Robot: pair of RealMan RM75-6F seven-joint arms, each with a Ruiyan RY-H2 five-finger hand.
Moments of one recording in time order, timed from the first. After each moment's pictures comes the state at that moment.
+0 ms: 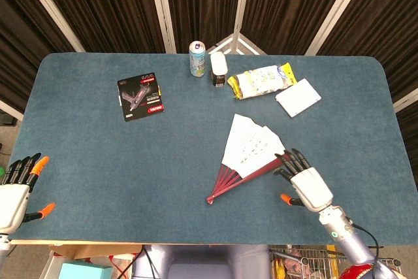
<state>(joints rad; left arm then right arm) -0.06 -1.09 0.01 -1.72 1.54 1.47 0.12 0.34 -1.50 0.01 -1.20 -1.81 1.34 0.14</state>
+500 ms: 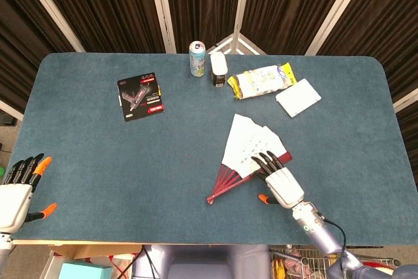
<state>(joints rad) -0.07 -1.09 0.02 -1.72 1.54 1.45 0.12 0.41 -1.74 0.02 -0.98 -1.78 1.29 0.16</state>
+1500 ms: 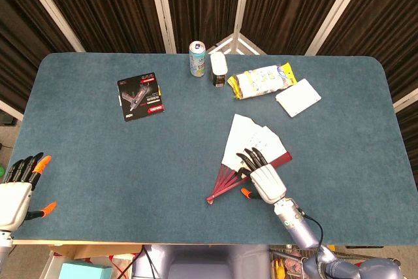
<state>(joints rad) -0.08 -1.09 0.01 -1.72 1.51 1.43 0.11 0.46 -1.92 0.03 -0.84 -1.73 1.33 0.22</state>
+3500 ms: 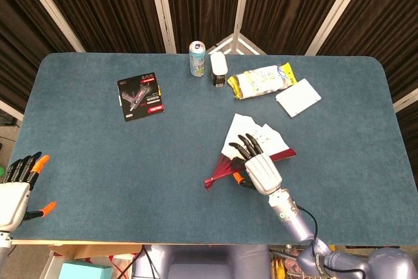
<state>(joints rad) -0.07 -1.09 0.01 -1.74 1.51 1.45 0.11 0.54 -1.80 0.11 -1.11 -1.67 1.35 0.11</state>
